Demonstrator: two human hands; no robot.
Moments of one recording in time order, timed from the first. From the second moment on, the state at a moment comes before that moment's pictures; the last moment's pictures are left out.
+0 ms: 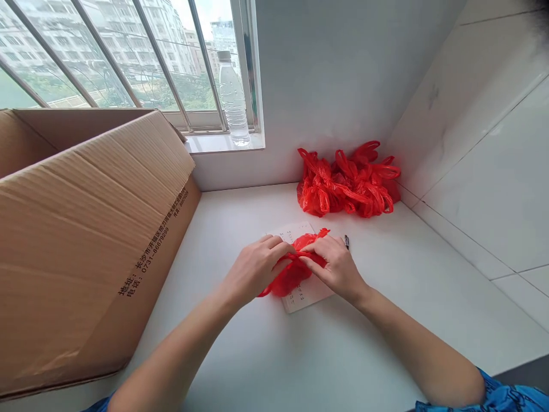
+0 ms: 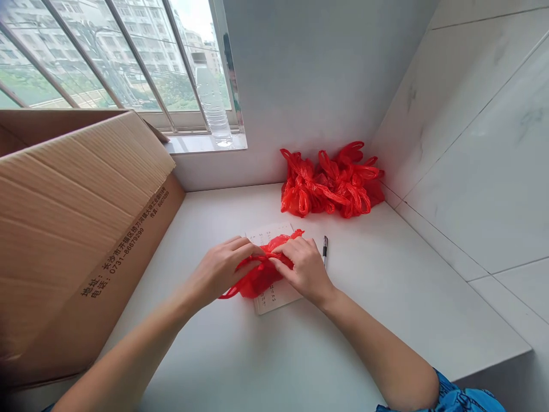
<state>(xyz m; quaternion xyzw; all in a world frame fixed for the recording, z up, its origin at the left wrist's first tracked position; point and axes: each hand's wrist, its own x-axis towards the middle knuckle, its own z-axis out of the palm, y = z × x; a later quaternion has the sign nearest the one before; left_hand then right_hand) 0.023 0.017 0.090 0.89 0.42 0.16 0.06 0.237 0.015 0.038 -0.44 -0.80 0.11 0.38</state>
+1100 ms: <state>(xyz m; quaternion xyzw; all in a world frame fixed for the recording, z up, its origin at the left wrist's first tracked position) -0.013 0.027 0.126 0.69 0.47 0.49 0.22 0.274 0.028 0.053 -0.50 -0.57 0.17 0.62</state>
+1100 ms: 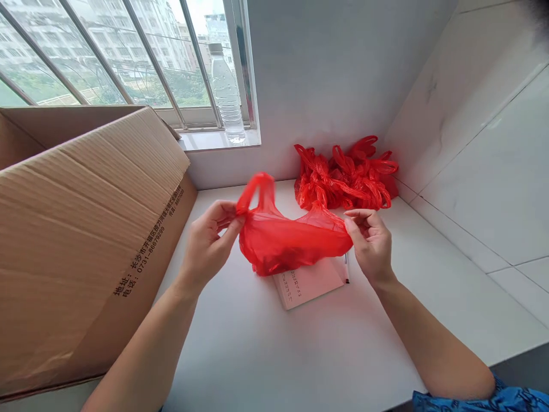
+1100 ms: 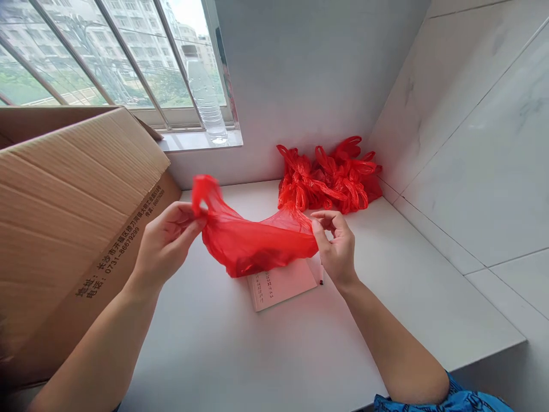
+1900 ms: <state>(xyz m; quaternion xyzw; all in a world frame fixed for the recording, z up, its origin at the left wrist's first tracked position) -0.008 0.005 0.143 0.79 0.33 0.28 0.44 0.253 0.008 0.054 -0.39 -0.87 0.06 0.29</state>
